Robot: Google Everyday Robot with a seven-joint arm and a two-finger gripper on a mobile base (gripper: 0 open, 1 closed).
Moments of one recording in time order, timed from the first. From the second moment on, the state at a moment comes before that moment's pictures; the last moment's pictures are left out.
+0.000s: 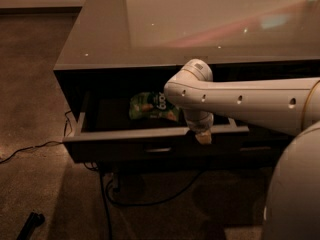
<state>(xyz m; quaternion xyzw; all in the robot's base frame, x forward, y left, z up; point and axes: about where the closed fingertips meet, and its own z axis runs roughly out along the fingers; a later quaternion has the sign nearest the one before) 0.581 -0.173 0.640 0.65 -0.74 0.16 0.07</state>
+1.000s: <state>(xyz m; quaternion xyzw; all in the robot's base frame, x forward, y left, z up) 0.580 -0.174 0.640 0.65 -0.74 0.16 0.07</state>
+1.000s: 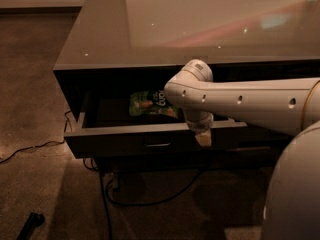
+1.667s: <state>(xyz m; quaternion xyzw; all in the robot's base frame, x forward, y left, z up) 0.580 -0.174 0.640 0.65 -0.74 0.16 0.07</state>
